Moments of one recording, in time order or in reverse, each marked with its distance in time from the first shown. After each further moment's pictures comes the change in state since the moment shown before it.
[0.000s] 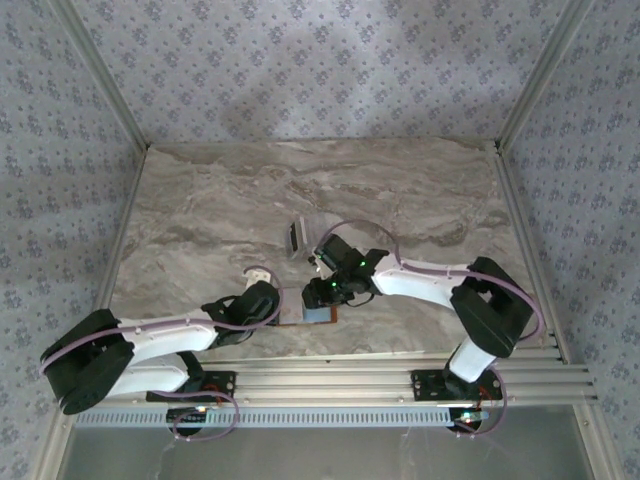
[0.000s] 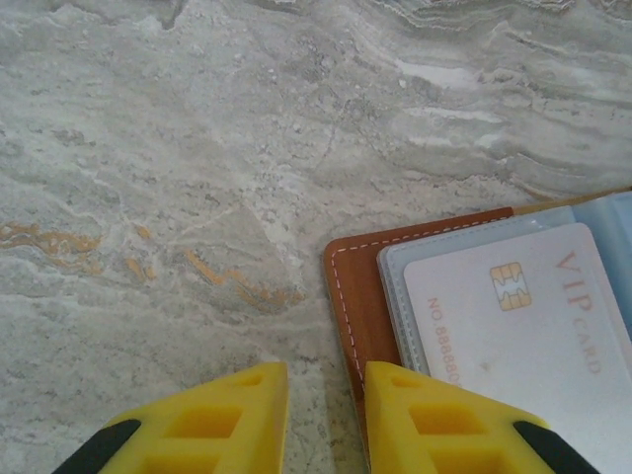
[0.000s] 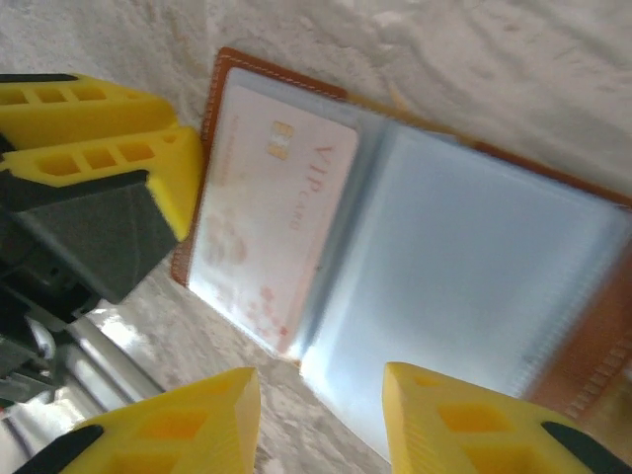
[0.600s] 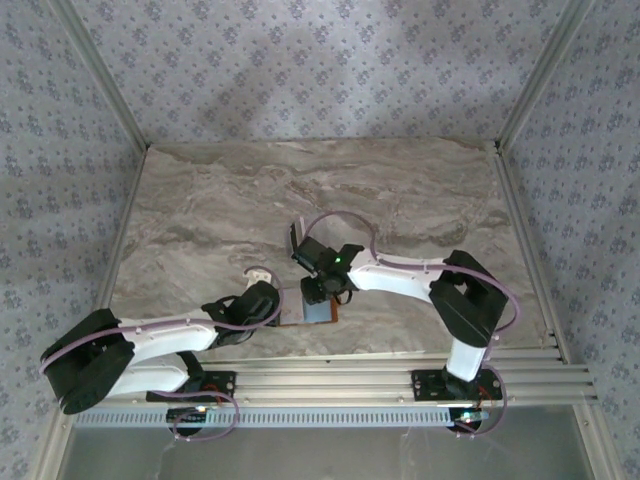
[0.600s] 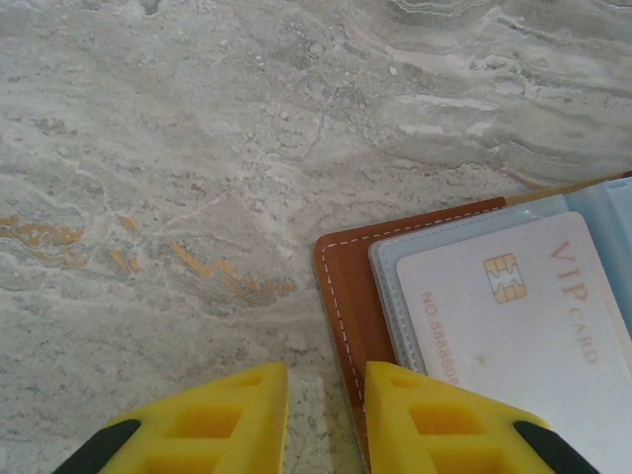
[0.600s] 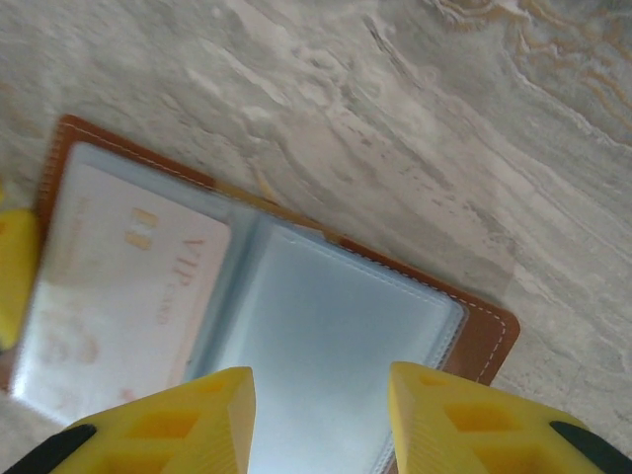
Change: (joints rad) left arm 0.000 0.002 0.000 0.002 0.019 0.000; right arm 0.080 0.159 0.199 -0.194 0.368 -0.088
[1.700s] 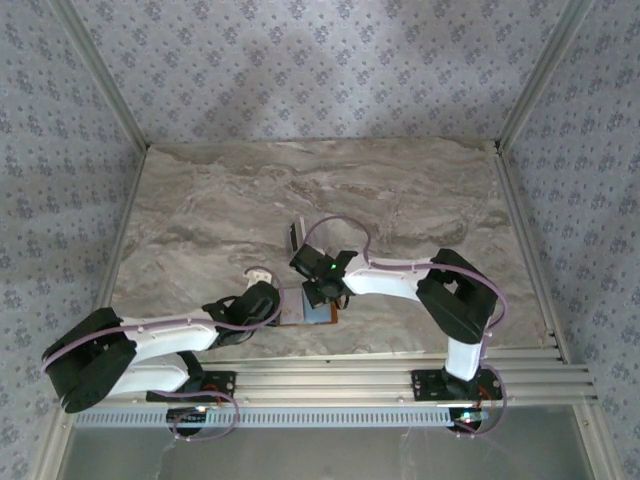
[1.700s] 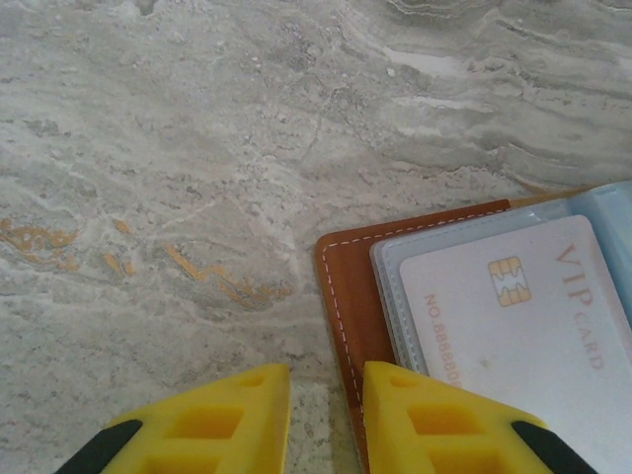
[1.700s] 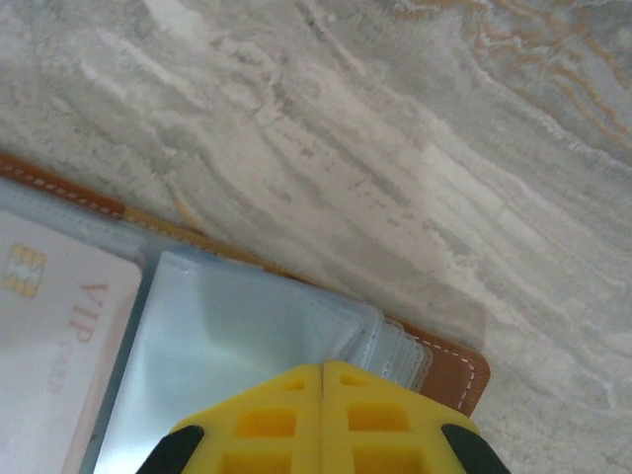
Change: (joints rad) left arm 0.000 0.012 -0.006 0.026 0.002 0.000; right arm 0.020 0.029 -0.042 0.066 0.080 0.011
